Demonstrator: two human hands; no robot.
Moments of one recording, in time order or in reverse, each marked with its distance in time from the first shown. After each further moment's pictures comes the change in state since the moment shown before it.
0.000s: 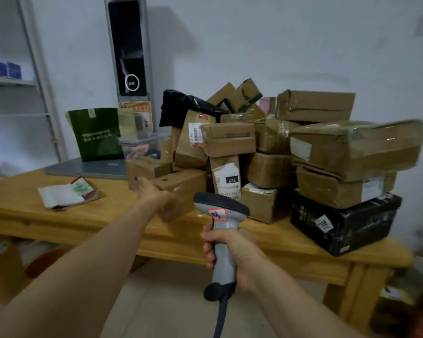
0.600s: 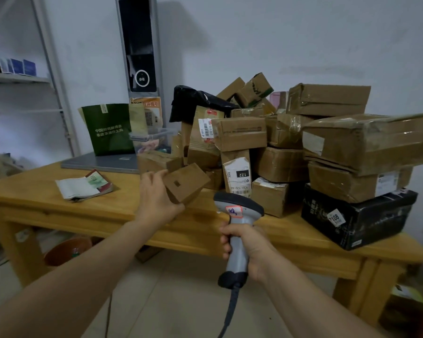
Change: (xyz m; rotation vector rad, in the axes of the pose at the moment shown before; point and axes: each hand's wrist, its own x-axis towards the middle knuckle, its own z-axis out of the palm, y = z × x) left_hand -0.062 -0.017 -0.029 0.396 0.103 0.483; right_hand 0.006 0.008 -0.005 0.032 0.071 0.039
